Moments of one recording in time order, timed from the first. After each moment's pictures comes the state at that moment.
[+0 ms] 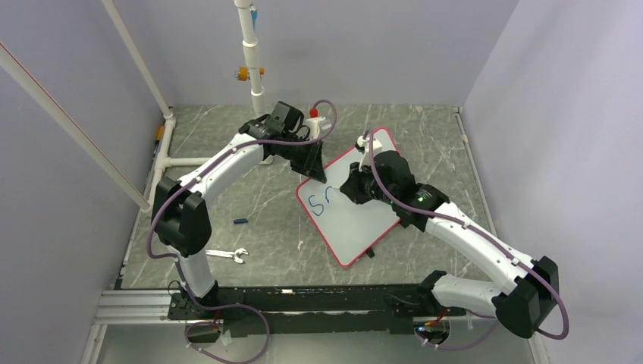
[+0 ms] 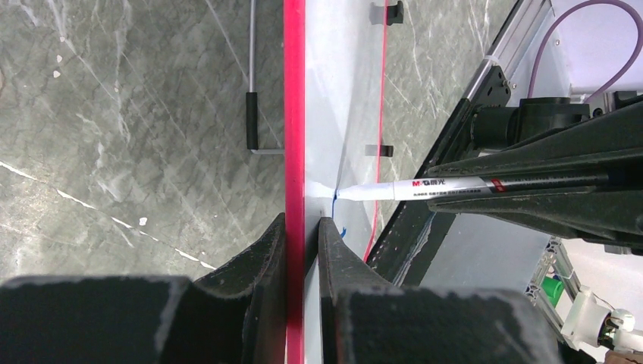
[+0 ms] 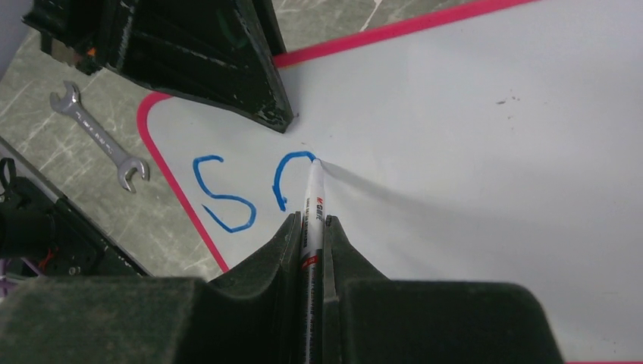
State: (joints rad) left arm -0.56 1.79 1.62 -0.75 0.65 -0.13; right arm 0.68 1.12 0.95 -0.35 -0.05 0.29
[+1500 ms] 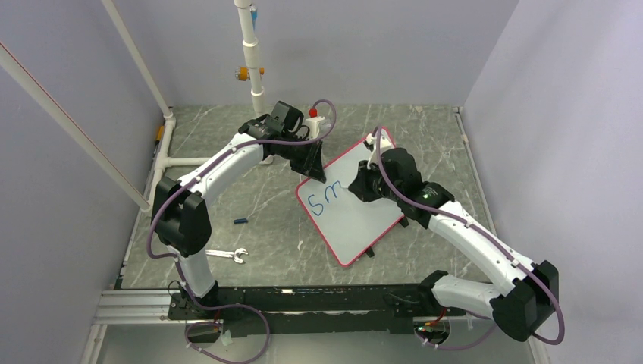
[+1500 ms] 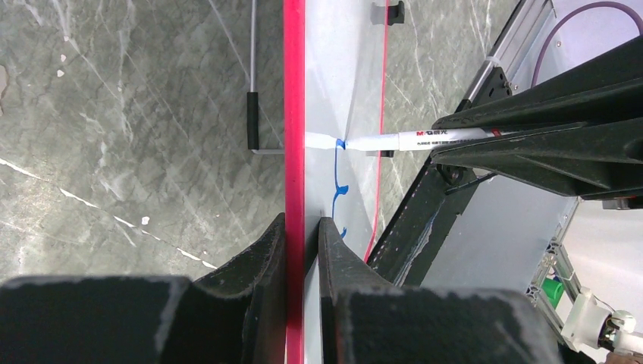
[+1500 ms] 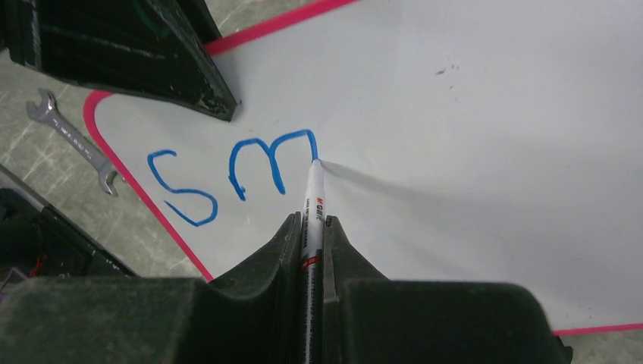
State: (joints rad) left arm -0.56 1.79 1.62 -0.75 0.65 -0.13; right arm 0.60 1.11 0.94 -0.40 -0.08 0.30
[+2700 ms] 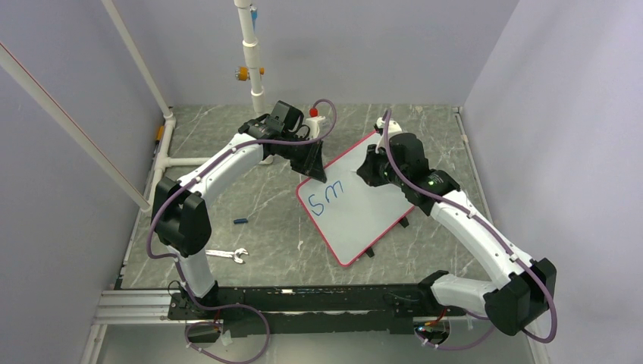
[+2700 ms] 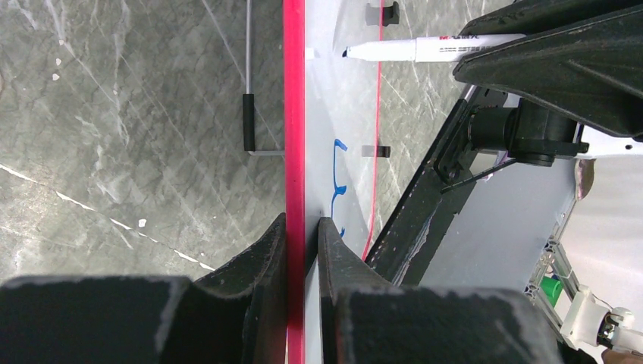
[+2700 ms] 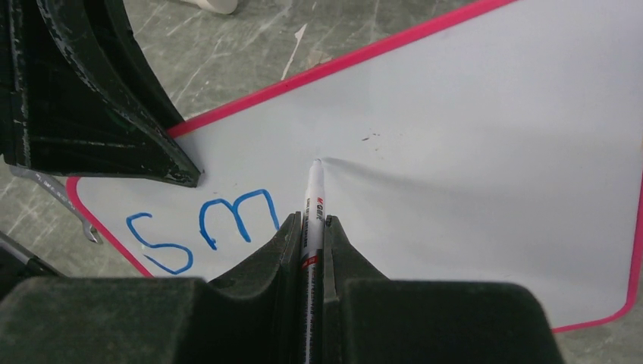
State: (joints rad) left arm -0.56 1.79 1.62 -0.74 0.66 -0.13; right arm 0.51 1.16 1.05 -0.43 -0.07 0.27
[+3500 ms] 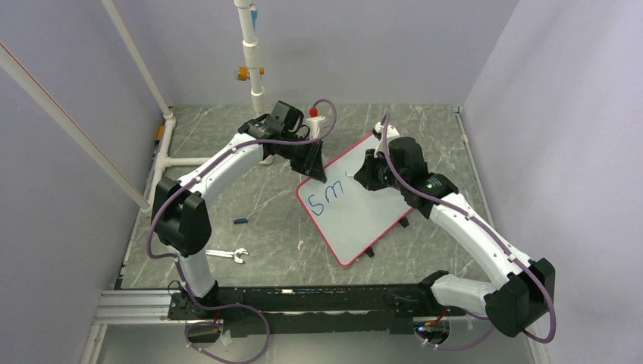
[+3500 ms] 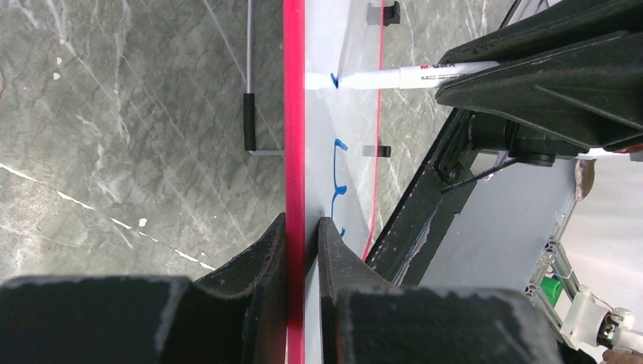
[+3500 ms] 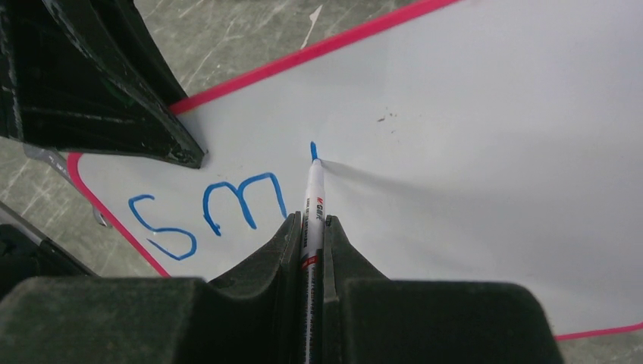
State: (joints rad) left arm -0.56 1.79 1.62 -0.75 0.66 -0.13; right arm 0.50 1.16 1.01 -0.40 -0.12 0.28
